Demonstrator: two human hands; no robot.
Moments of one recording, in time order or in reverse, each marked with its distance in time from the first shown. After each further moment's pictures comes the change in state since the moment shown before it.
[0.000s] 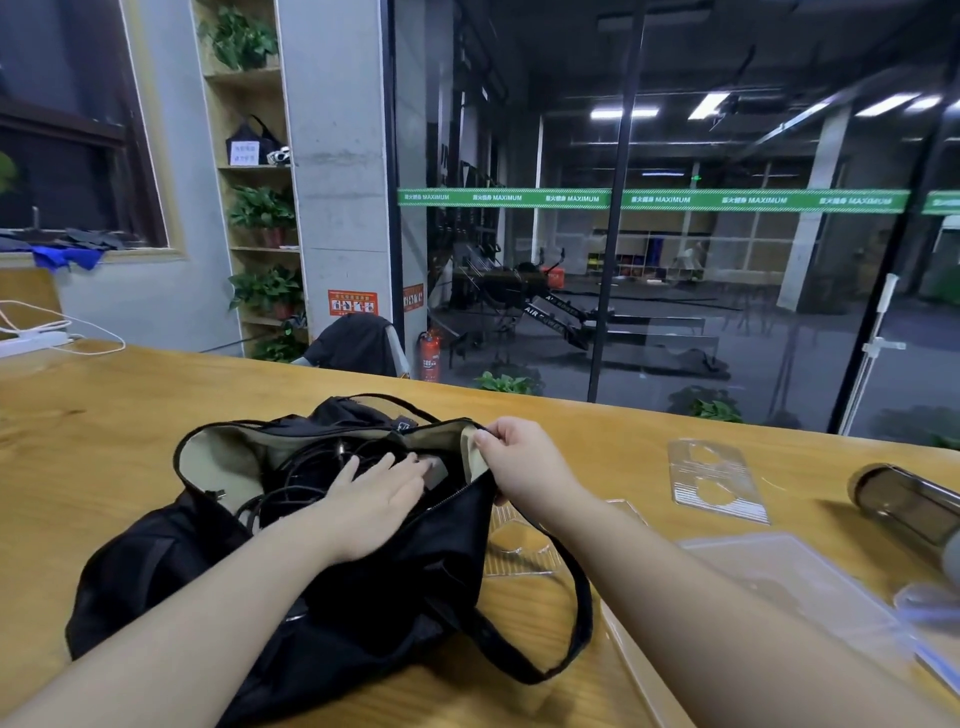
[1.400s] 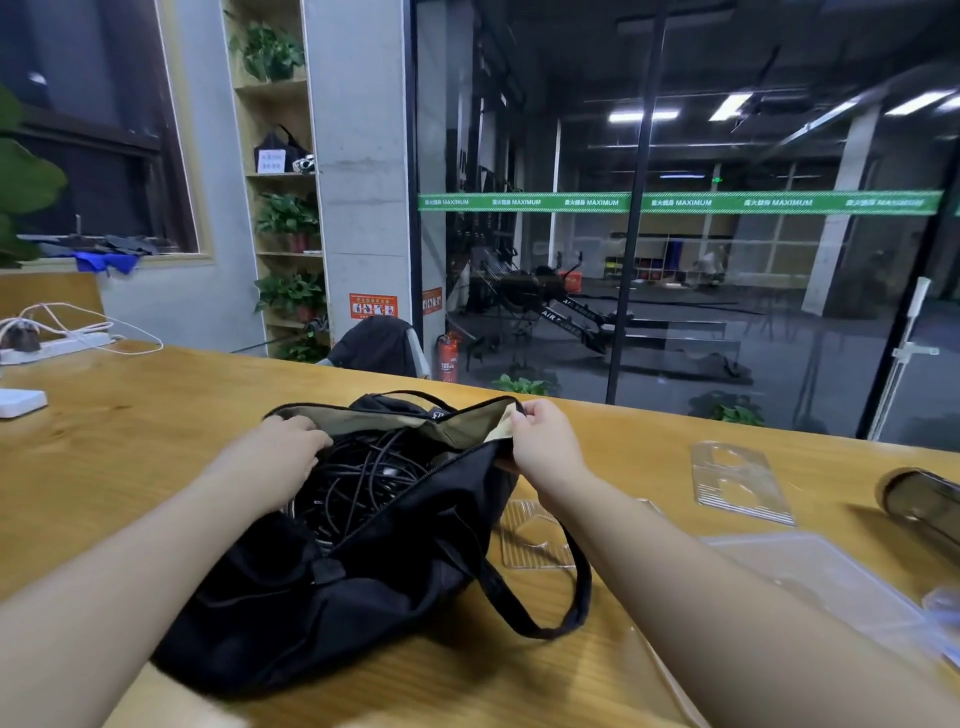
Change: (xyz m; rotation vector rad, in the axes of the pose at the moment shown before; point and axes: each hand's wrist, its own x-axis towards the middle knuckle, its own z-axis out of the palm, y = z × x) left_hand -0.031 -0.080 -0.060 0.645 0.211 -0.271; right_hand 0.022 -0.001 0.021 0.287 0.165 0.137
